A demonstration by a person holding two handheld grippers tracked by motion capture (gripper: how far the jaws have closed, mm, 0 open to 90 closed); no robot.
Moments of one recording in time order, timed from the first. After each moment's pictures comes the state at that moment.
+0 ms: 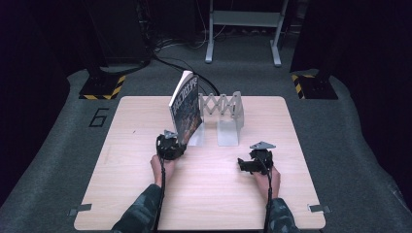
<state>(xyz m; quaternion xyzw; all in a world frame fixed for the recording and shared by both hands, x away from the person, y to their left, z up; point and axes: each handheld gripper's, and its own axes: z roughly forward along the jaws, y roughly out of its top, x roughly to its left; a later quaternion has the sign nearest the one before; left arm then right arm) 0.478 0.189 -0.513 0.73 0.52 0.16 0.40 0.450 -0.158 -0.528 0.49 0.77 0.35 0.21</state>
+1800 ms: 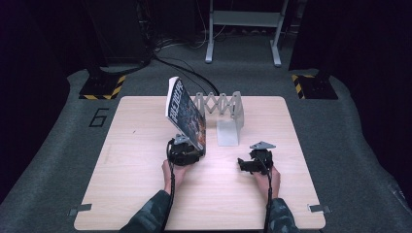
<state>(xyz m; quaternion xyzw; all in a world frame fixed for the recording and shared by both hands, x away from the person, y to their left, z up) 0.452 0.149 -0.502 0.74 0.47 0.13 0.46 0.450 -0.158 -0.528 0.49 0.77 0.35 0.21</state>
